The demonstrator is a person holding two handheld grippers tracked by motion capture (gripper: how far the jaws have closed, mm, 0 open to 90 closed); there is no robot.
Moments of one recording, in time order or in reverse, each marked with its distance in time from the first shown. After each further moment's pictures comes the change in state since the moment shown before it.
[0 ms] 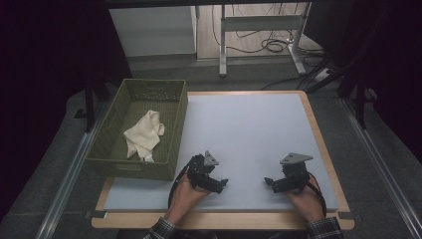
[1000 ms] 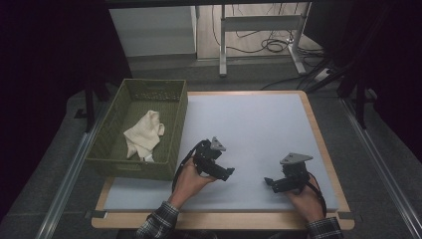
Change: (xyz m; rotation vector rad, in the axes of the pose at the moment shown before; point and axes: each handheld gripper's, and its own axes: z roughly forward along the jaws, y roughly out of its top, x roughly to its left) left arm 0.009 0.050 -0.010 0.006 -0.055 0.038; right arm 0.000 0.000 0.000 0.000 0.000 -0.001
